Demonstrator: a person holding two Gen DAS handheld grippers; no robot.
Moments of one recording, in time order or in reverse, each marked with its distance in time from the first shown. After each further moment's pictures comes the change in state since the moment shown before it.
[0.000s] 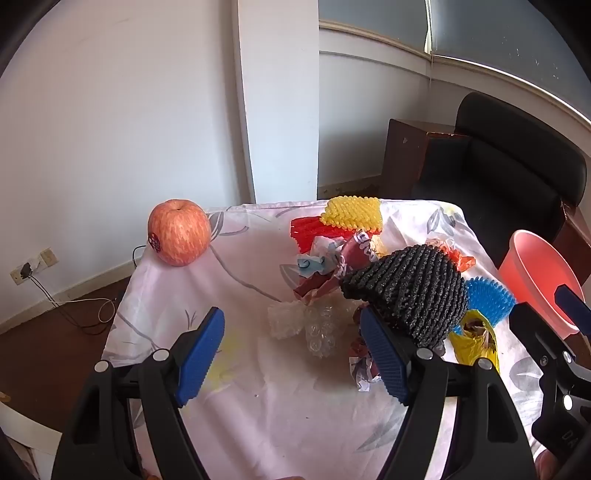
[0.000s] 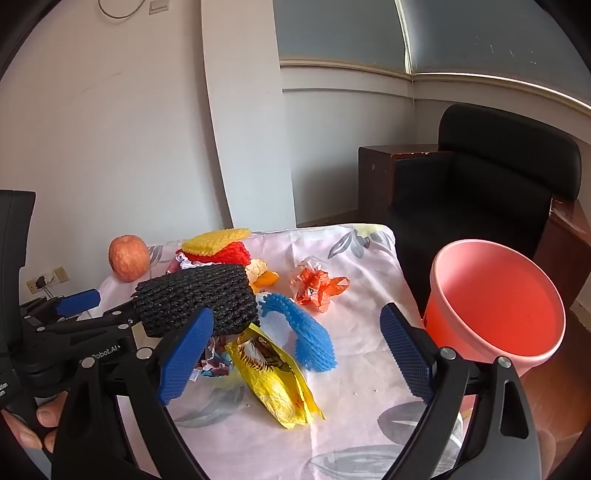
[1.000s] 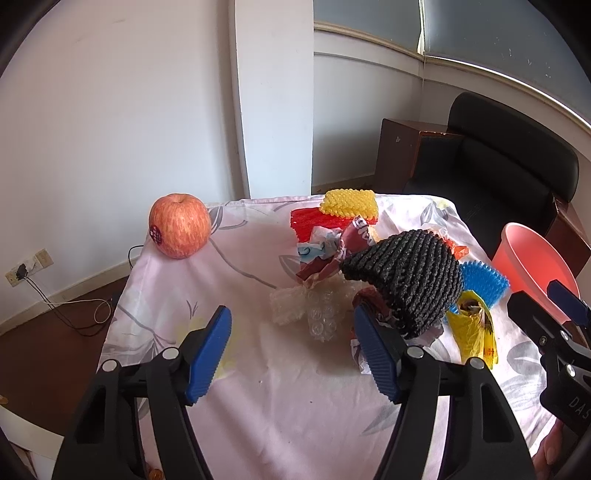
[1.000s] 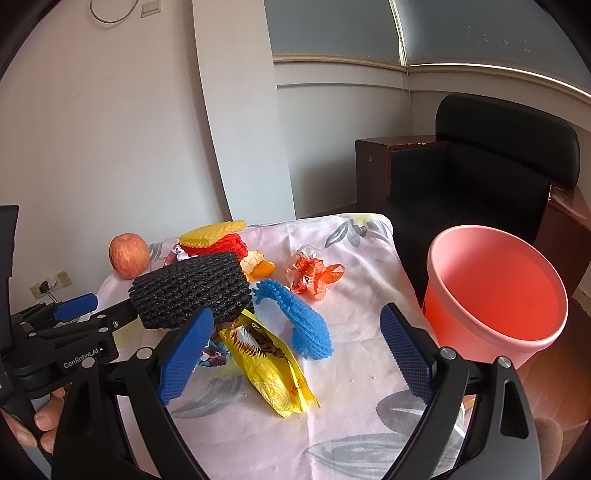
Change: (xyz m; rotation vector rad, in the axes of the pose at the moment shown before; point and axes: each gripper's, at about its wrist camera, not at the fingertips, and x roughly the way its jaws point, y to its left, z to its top) left arm -0.011 0.005 -0.014 0.005 -0.008 -0.027; right arm -0.004 -0.004 -0.005 0.021 0.012 0.017
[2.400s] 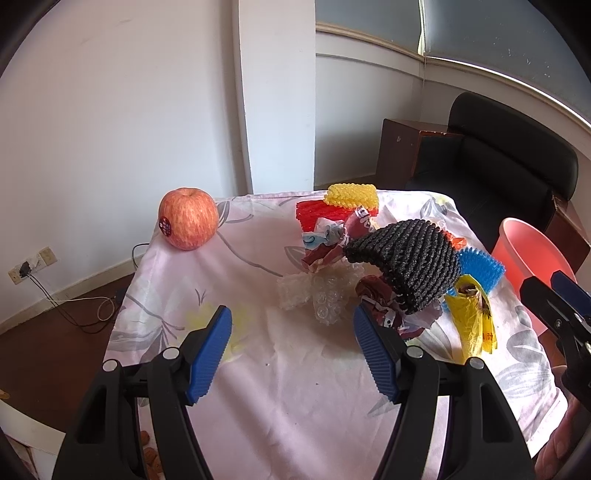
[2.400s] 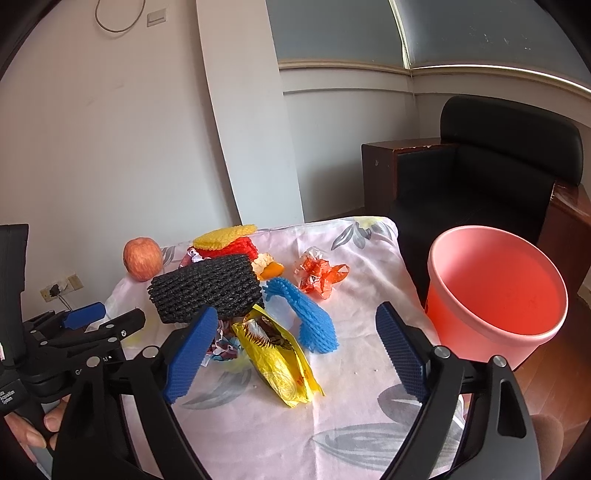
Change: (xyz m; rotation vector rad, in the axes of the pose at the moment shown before) left arm -0.011 0.007 -0.011 0.001 -0.004 -0.007; right arm -0.013 -0.005 -0.001 0.018 -0.016 0.036
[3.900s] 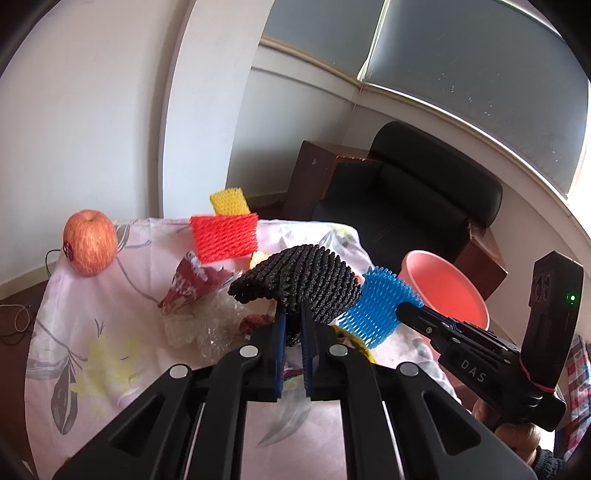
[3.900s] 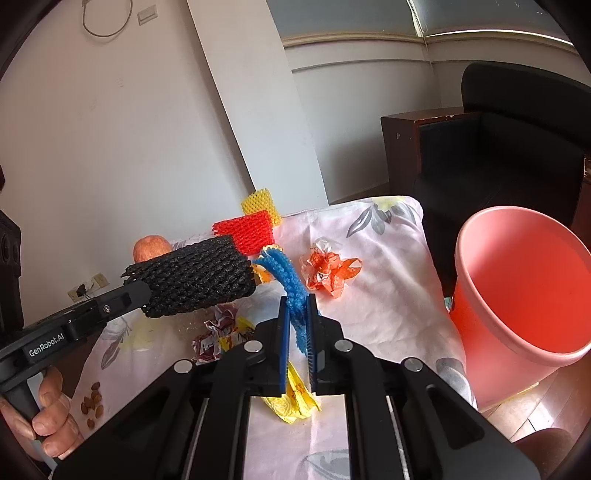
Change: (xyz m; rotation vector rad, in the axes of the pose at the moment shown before) left arm -0.010 -0.028 0.032 -0.046 -0.053 -0.385; right arm 0.029 -0.031 0.016 0.055 0.081 0.138
